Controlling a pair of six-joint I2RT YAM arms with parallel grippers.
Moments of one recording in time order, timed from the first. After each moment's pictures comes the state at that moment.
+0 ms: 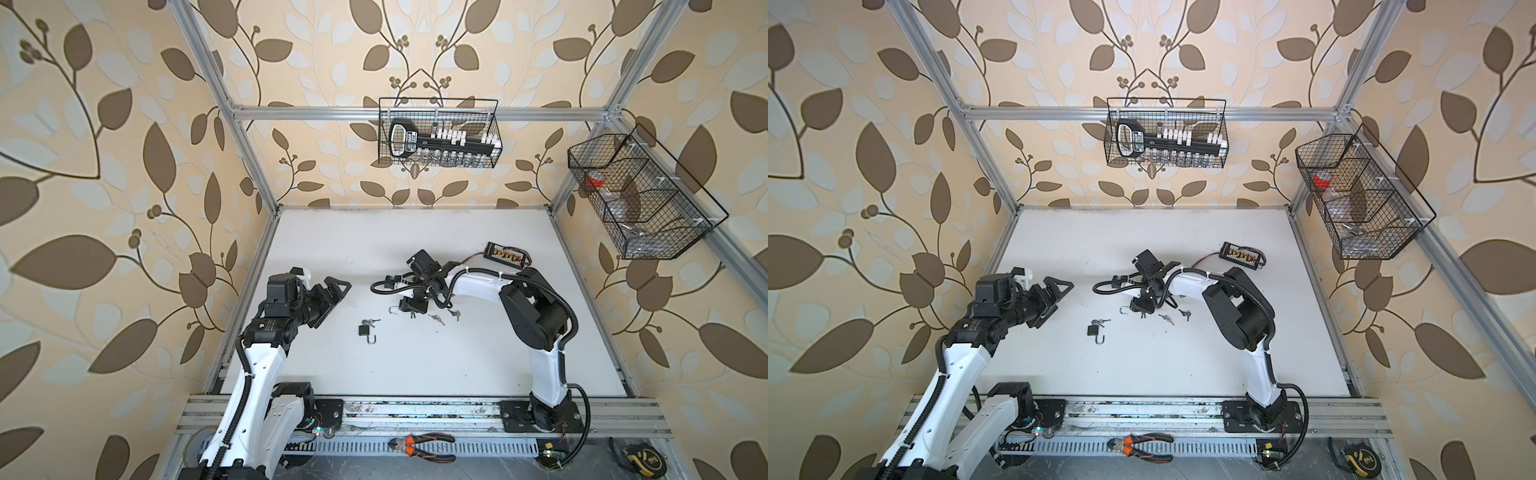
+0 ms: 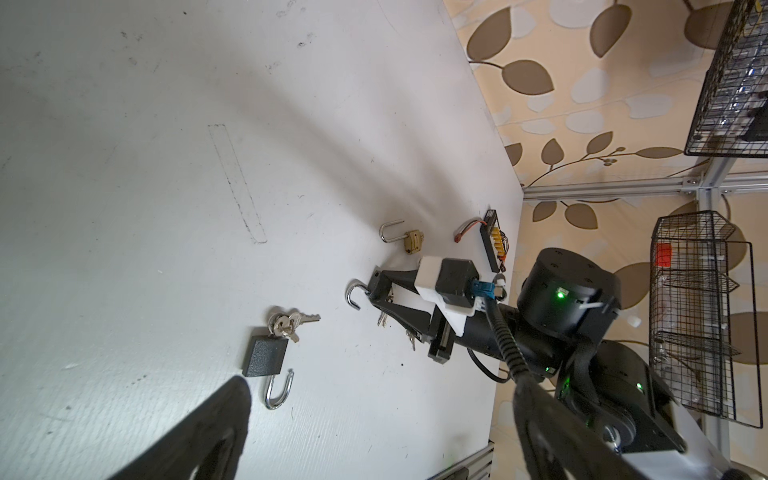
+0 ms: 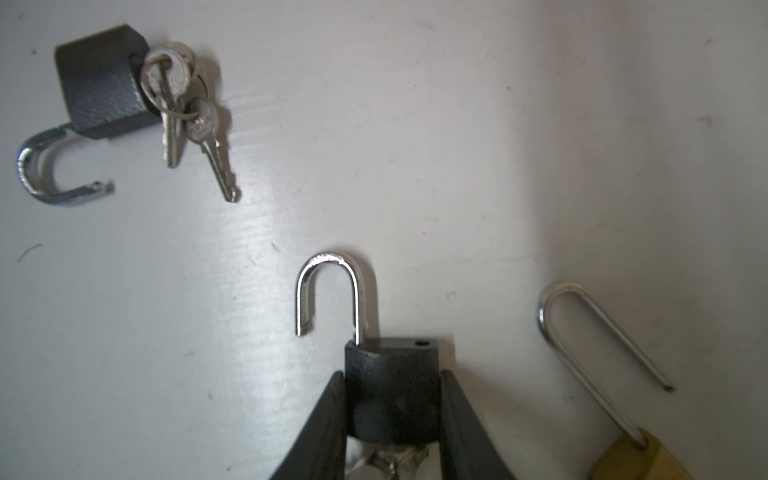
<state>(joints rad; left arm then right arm) 0.05 0.79 0.65 -0.57 0.55 -0.82 0.69 2.03 1.33 -0.44 -0.28 -0.57</state>
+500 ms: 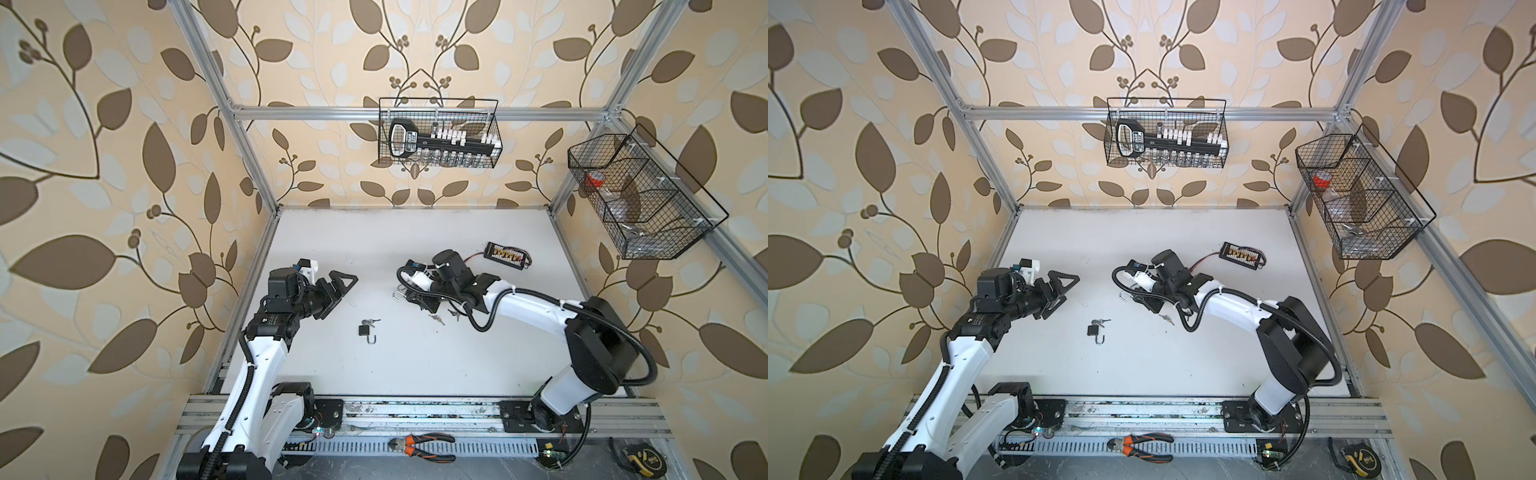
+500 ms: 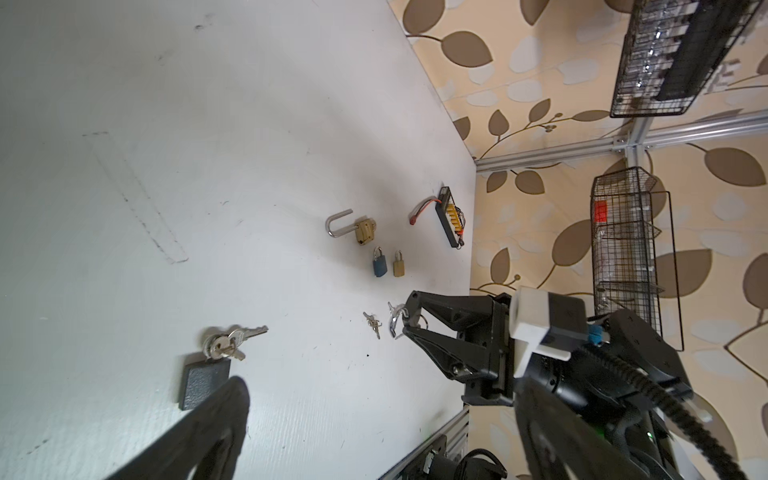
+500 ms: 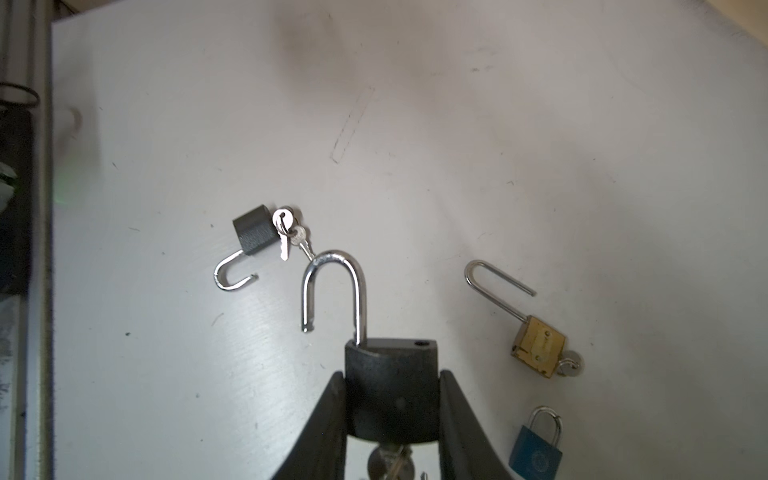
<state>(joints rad) 0.03 0.85 0.65 -0.40 0.71 -0.81 0.68 1.57 1.00 -0.16 -0.30 -0.23</state>
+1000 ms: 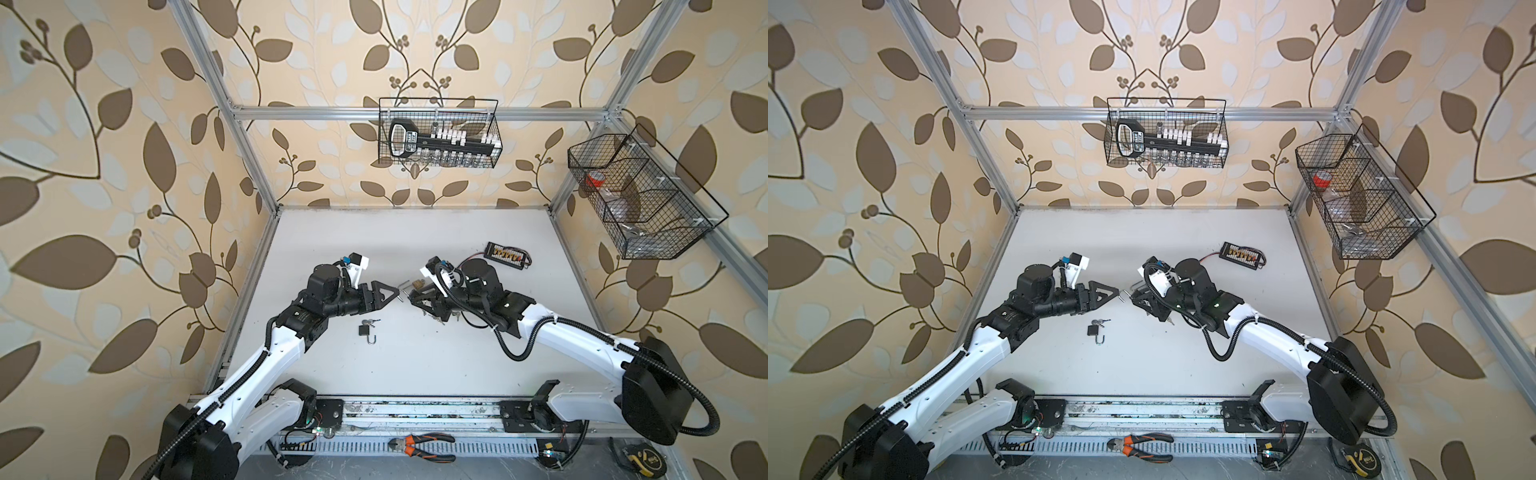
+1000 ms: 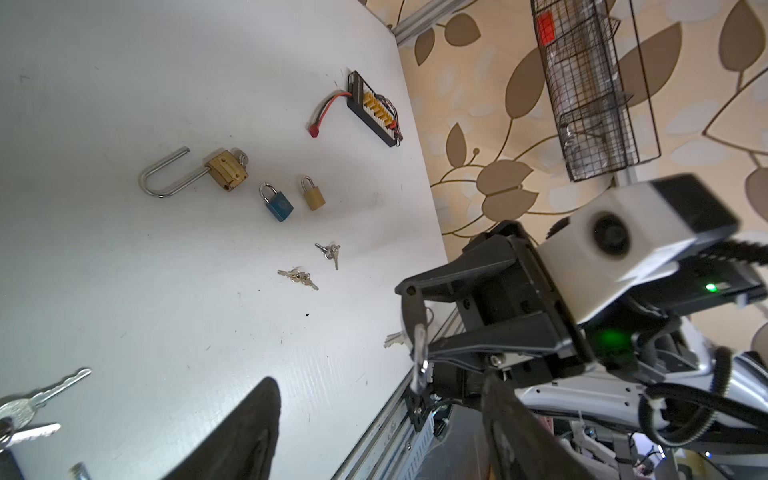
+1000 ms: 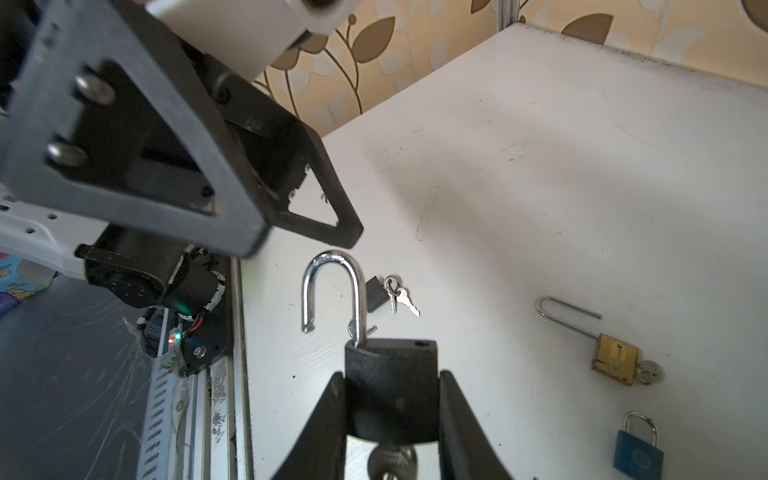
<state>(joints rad) -0.40 0.97 0.65 -0.14 0.67 -0.78 0.68 1.30 0.81 0.01 -0.46 0.06</state>
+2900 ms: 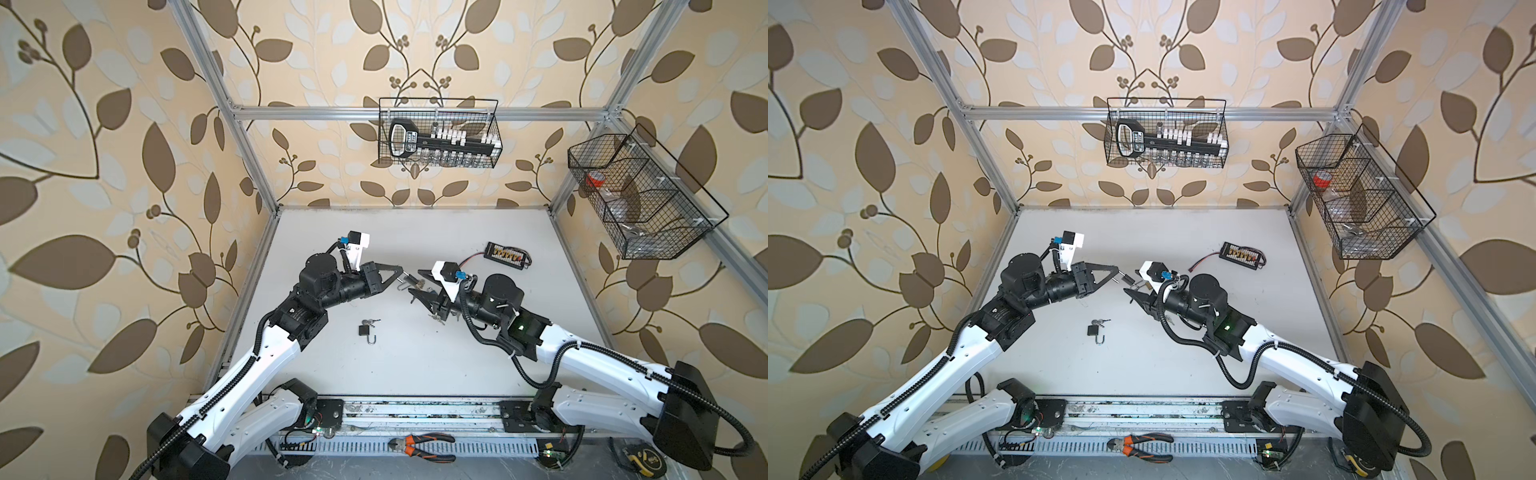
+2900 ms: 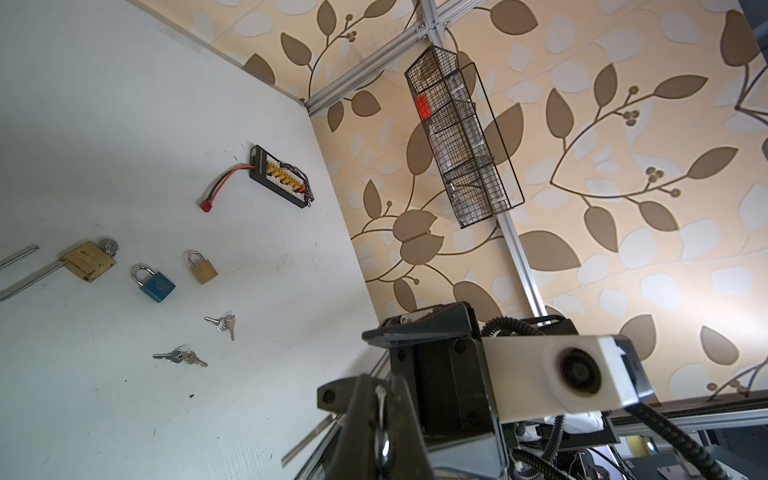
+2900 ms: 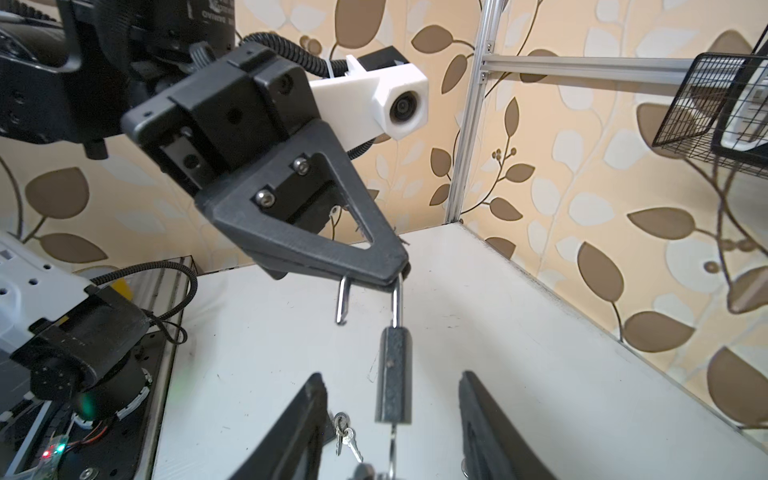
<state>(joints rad) -0.48 0.93 0.81 -0.02 0.59 -0.99 0.82 1.13 0.72 0.36 -0.19 -0.10</state>
